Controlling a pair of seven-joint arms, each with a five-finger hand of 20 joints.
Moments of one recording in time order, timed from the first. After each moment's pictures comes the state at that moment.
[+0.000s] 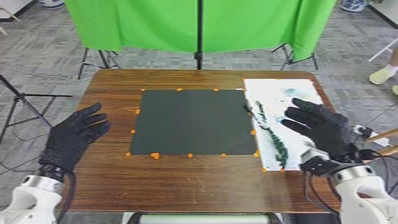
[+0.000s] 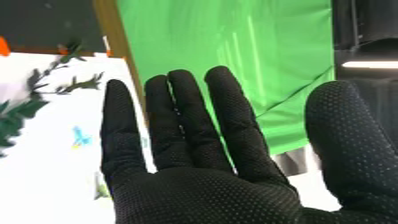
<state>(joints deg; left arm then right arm) 123.9 -67.6 -108.0 -120.6 42.1 -7.1 -3.1 -119.0 -73.9 104.1 -122.6 -56.5 -5.5 5.4</state>
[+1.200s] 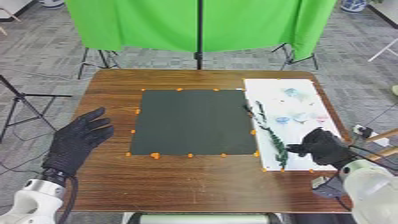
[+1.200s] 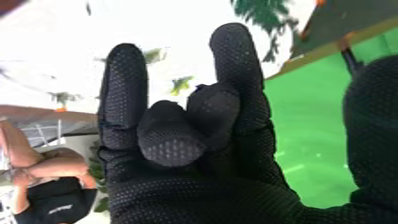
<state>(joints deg) 125.6 -68.7 -108.4 -121.3 42.2 -8.9 -4.4 -123.2 -51.5 100.0 -130.8 -112.3 -16.3 32.4</state>
